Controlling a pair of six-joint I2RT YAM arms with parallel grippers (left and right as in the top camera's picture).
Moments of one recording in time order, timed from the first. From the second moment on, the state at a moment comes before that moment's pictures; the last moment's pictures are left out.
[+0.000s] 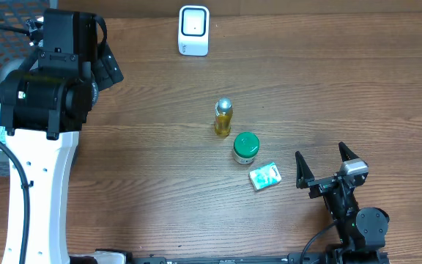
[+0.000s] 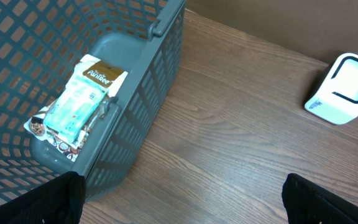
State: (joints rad) left arm -0.14 1.51 1.94 -1.34 -0.45 -0.49; right arm 0.03 0.01 0.02 -0.02 -0.19 0.04
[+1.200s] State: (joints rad) left arm -0.14 1.51 1.94 -1.33 -0.44 -0.49; right arm 0.03 0.01 0.02 -0.02 -0.19 0.04
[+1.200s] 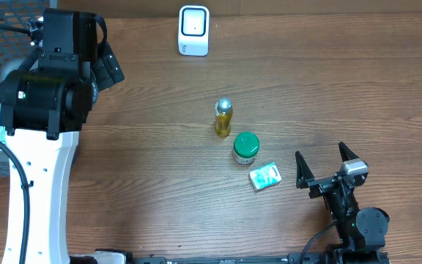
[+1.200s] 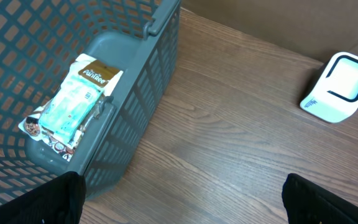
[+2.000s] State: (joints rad) left arm -0.14 1.51 1.94 -1.33 -0.42 -0.49; right arm 0.03 0.01 0.02 -0.02 -0.19 0.04
